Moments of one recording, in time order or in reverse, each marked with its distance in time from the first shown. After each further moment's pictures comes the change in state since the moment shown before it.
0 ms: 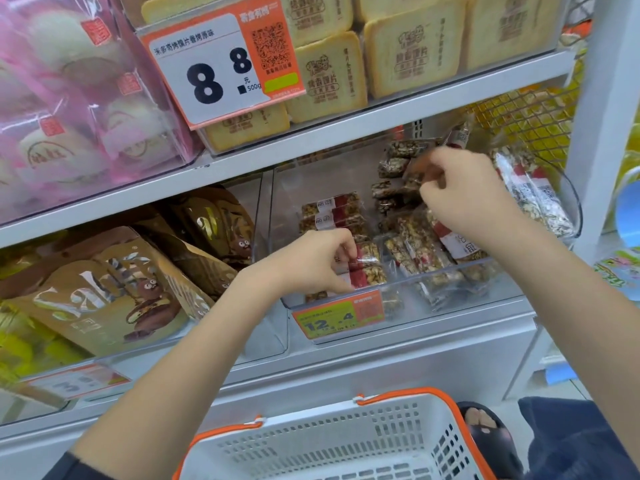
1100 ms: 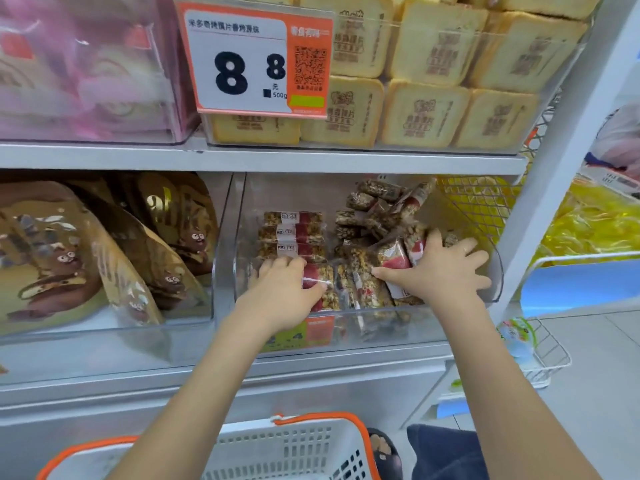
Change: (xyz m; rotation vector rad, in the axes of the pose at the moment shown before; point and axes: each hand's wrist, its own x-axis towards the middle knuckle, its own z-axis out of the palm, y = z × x) left_hand 0.000 0.009 0.042 -0.165 0.167 -0.312; right_hand -0.011 0.016 0.006 -0.583 -0.178 0.584
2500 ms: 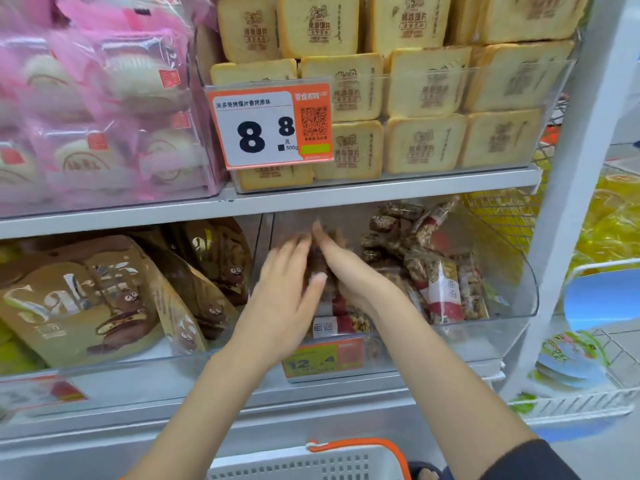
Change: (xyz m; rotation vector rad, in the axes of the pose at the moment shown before) left_hand -0.036 -0.011 -0.036 -0.048 0.477 0.312; right_hand -0.020 -0.123 0.033 1.217 -0.701 -0.319
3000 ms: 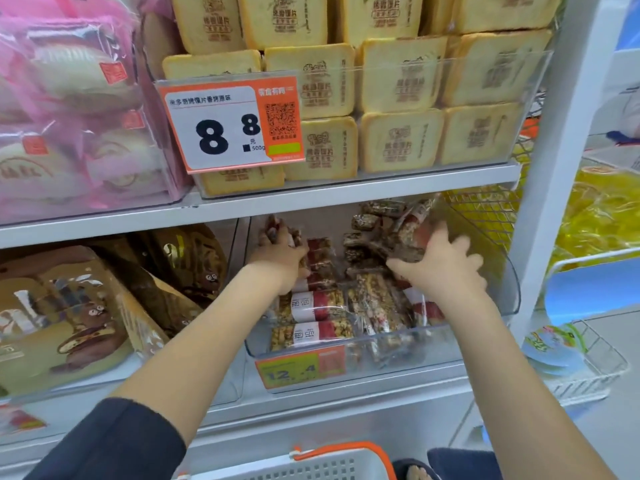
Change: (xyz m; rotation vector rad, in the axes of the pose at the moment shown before) left_hand 0.103 -0.030 0.039 0.575 -0.628 -0.218; right_hand -0.058 -0.013 -0.106 -0.964 0.636 0.215
